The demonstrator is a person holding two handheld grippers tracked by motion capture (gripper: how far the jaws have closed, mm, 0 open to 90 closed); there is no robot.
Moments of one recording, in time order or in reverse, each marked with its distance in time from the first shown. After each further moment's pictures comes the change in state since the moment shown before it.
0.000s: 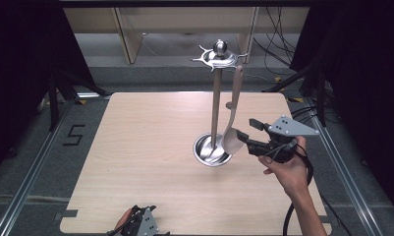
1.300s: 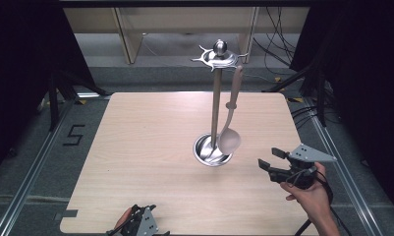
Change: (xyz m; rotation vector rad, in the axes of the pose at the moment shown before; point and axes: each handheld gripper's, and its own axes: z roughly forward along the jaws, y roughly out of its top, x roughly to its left) left arm 0.002 0.002 -0.001 -0.007 -0.001 0.005; right arm -0.024 -0.085 -0.040 0.147 -0.028 0.117
